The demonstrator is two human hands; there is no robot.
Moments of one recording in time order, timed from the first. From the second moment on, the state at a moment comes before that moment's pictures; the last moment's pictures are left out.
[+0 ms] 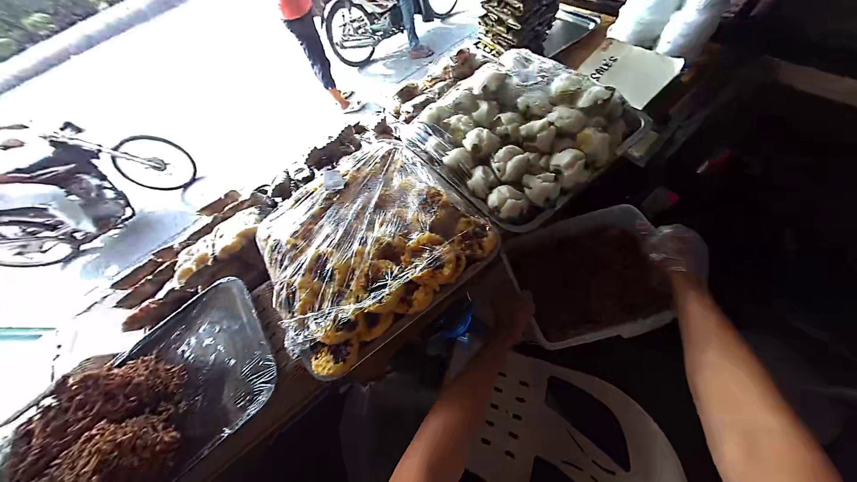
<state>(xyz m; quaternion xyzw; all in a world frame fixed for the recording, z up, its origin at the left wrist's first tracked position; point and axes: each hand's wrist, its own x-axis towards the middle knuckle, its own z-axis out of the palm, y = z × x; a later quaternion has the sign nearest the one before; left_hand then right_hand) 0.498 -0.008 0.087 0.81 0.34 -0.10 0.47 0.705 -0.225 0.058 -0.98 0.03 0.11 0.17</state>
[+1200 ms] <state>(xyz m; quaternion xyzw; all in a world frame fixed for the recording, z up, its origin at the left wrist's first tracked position) 0.257 0.090 -0.037 0.80 0.24 -0.32 0.44 0.336 -0.233 -0.037 -0.89 0.15 0.35 0.24</state>
